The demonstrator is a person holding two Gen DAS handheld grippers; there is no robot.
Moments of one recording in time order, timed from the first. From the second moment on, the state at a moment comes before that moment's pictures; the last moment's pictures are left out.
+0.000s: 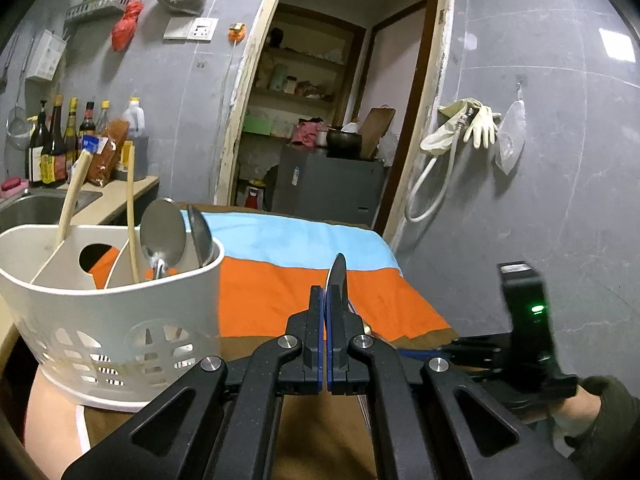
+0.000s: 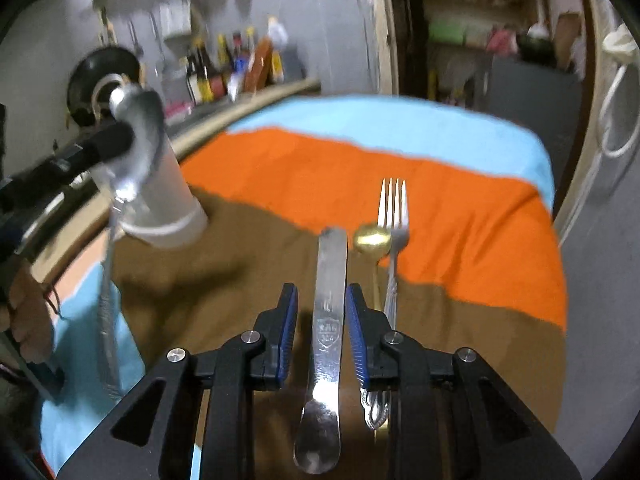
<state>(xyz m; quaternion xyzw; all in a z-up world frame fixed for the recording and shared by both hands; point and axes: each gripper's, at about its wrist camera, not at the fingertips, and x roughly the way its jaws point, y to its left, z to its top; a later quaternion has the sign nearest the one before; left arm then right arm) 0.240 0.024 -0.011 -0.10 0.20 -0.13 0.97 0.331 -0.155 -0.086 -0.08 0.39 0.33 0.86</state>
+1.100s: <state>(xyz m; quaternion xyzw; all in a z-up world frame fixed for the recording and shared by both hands) 0.201 0.129 0.079 -0.09 0.07 -0.01 0.99 0.299 -0.115 0.043 0.11 0.07 0.42 0.90</state>
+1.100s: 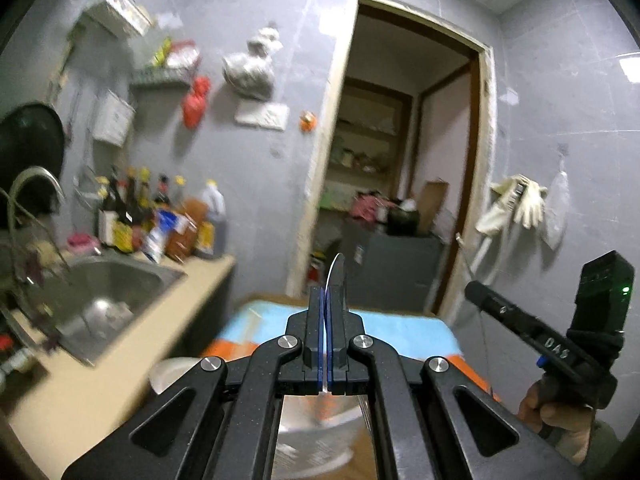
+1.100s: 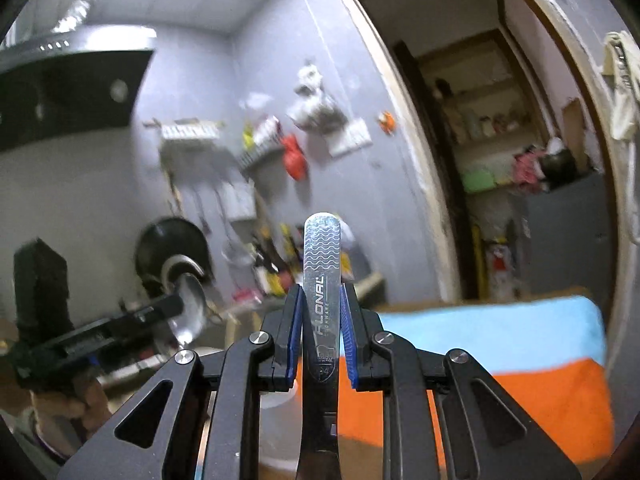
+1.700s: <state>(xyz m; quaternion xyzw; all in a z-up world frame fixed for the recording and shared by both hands) 0.213 0.204 0.070 -0.05 -0.01 0.16 0.99 0.283 -0.024 0.040 0.14 -0.09 0.39 0.91</state>
